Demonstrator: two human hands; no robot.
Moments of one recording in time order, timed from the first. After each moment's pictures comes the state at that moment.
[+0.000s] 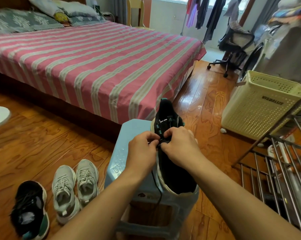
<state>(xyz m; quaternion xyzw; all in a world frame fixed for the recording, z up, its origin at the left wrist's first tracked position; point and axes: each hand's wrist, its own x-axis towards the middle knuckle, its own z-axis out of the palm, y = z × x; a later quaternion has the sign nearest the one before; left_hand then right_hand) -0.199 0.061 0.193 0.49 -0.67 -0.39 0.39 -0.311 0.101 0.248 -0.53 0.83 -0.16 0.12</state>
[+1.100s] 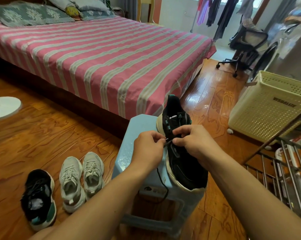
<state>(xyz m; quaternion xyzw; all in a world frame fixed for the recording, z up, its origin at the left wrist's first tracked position) -0.190 0.067 0.194 0.52 -0.63 -0.46 0.36 -0.326 0.108 0.249 -0.45 0.76 -0.34 0.32</state>
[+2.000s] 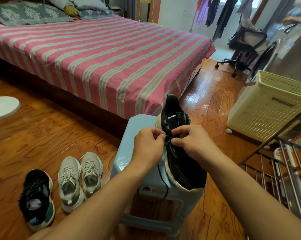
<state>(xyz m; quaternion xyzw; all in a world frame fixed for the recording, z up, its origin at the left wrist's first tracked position) -0.194 0.064 0.198 0.51 -0.63 -0.43 0.39 -0.327 0.110 0.248 -0.48 0.76 -0.32 0.29</state>
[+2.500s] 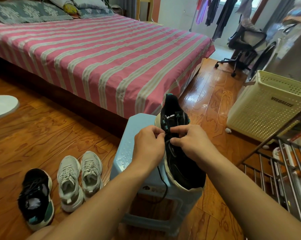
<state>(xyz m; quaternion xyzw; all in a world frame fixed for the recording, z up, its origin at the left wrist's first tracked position) -0.197 0.067 0.202 0.53 -0.64 -0.40 0.39 -0.322 0.110 0.247 -0.49 0.76 -0.33 0.29</state>
